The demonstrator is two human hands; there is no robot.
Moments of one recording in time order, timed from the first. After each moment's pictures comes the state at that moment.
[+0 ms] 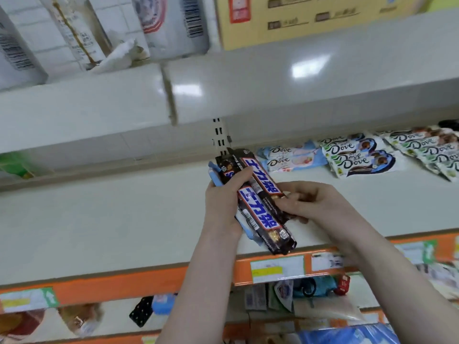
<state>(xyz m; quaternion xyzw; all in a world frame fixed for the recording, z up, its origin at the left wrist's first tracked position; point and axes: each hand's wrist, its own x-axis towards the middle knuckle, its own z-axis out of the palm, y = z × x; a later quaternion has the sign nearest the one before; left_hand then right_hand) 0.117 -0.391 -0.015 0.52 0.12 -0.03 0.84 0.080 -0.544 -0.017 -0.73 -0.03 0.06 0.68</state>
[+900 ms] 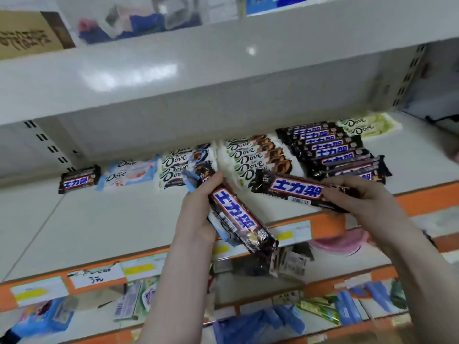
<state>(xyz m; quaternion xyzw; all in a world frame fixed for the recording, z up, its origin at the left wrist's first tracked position) 0.080 -0.727 -0.018 0.49 0.14 -0.14 0.85 0.019 -0.954 -0.025 -0.75 0.09 -0.09 0.65</state>
